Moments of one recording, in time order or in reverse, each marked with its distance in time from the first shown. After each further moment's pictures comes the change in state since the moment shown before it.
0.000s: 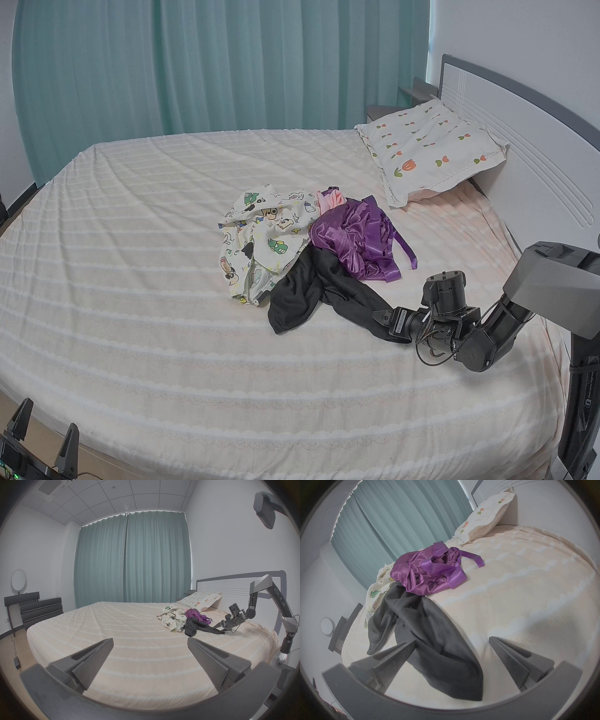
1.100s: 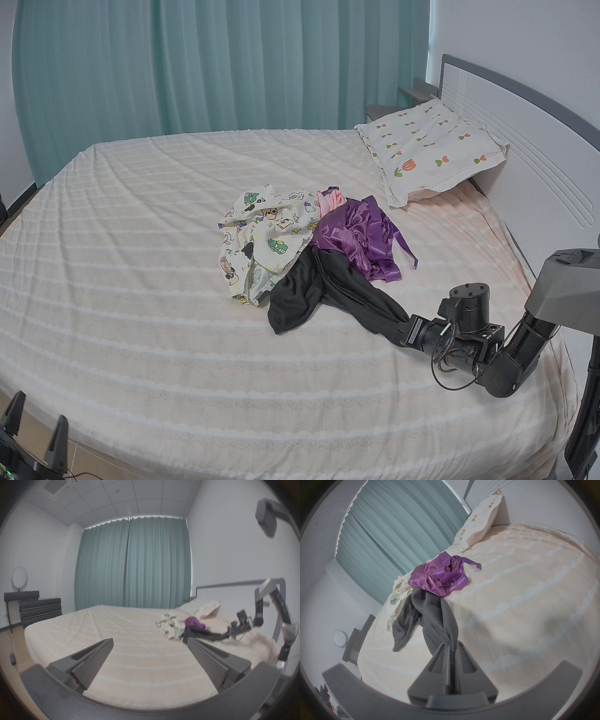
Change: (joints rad) left arm -0.001 0.002 -0.016 -0.034 -0.005 -0.025; right arm 0.036 -0.123 0.269 -0.237 0.020 0.117
